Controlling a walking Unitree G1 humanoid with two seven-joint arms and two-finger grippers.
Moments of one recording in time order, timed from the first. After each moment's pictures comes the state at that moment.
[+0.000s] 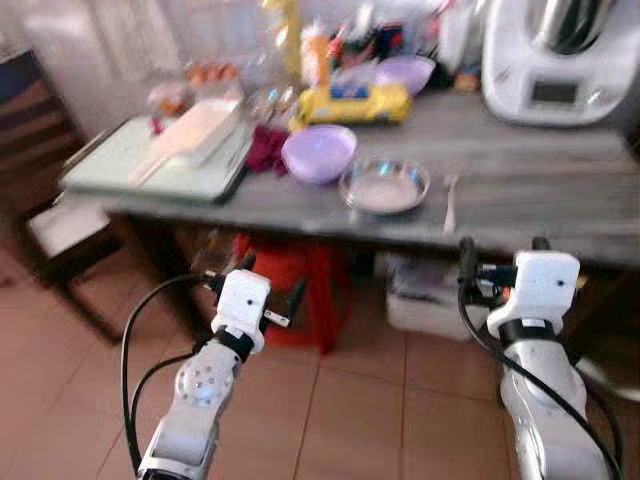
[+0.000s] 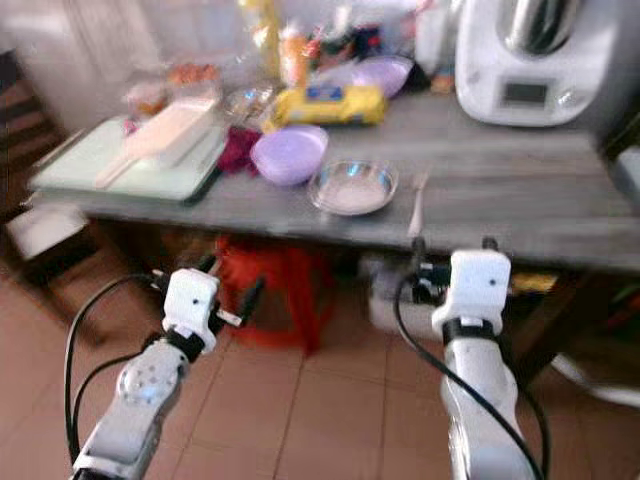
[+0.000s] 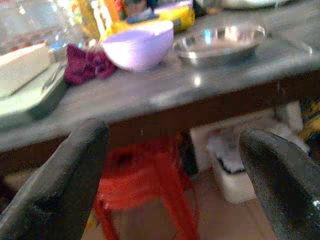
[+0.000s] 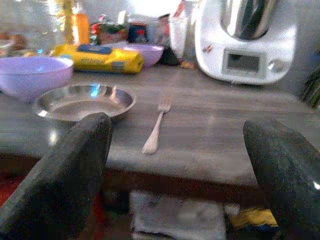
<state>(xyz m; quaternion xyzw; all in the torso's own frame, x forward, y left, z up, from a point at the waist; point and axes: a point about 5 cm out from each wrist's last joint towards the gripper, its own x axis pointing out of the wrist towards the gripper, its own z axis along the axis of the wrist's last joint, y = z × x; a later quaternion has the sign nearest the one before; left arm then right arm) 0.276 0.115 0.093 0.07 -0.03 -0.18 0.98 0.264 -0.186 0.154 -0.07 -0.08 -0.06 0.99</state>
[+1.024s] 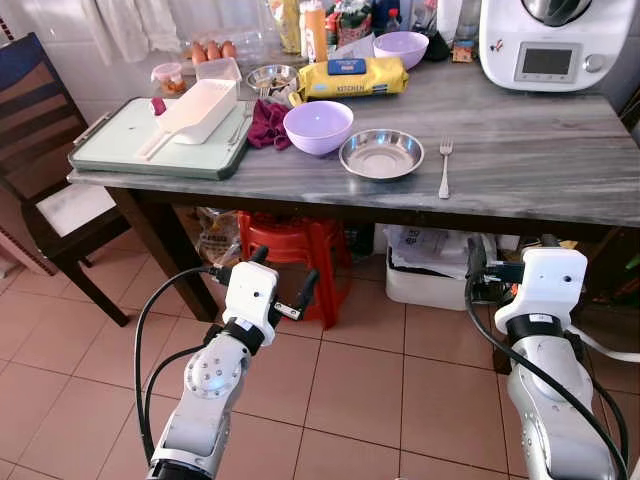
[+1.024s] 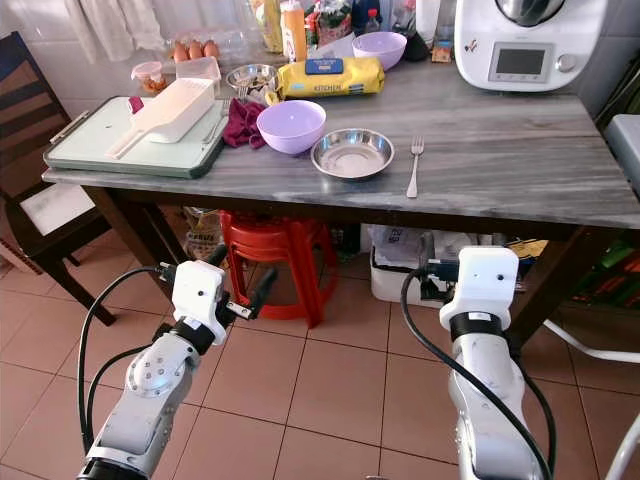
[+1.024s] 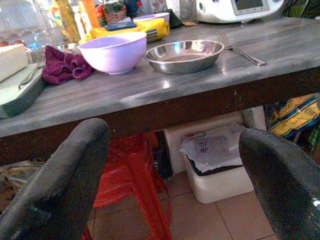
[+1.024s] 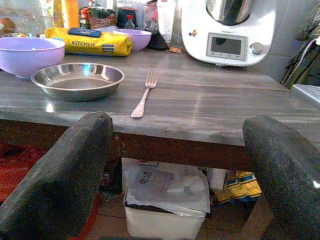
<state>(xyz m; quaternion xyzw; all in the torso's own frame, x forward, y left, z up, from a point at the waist) 0.280 0.104 0.101 0.04 -0.05 -0.20 0.98 0.264 -0.197 0.149 -0.08 -0.07 -0.07 0.99</state>
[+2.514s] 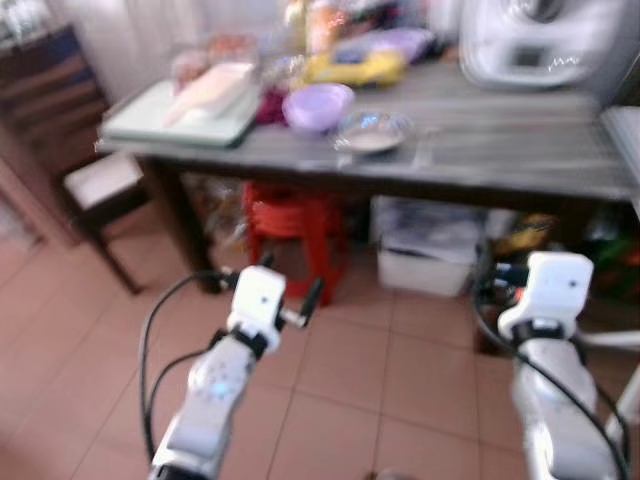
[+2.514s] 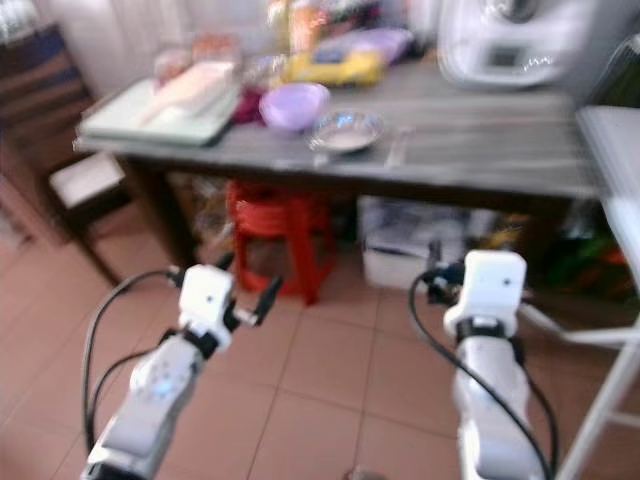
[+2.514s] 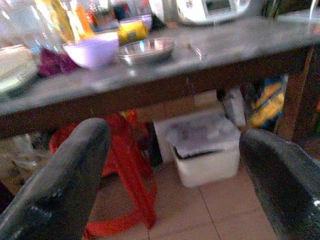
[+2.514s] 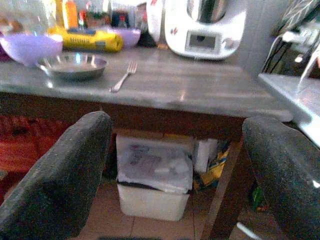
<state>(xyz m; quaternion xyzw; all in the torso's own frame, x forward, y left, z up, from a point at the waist) 0.280 0.102 0.096 0.05 -0.04 -0.22 0.97 0.264 -0.201 0.142 -0.07 -0.06 -0.08 0.99</state>
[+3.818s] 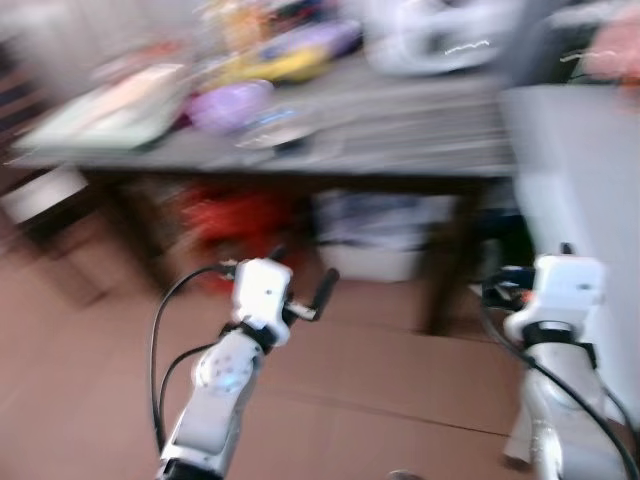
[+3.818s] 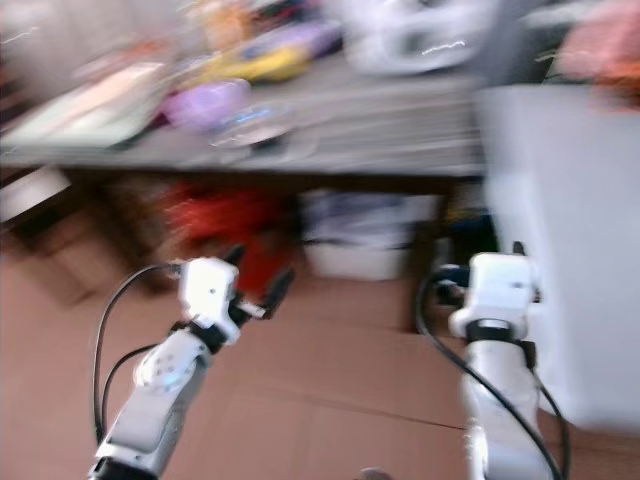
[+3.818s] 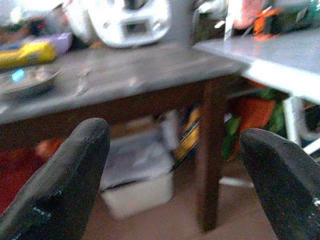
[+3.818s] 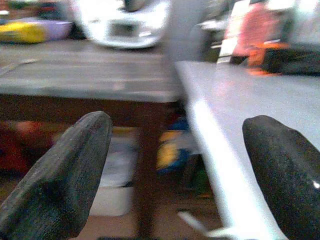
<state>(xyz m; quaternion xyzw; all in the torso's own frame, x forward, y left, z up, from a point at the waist) 0.281 0.088 0.112 0.01 -0.06 -0.25 0.97 0.258 -0.210 0.147 -0.08 -0.07 -0.10 0.99</state>
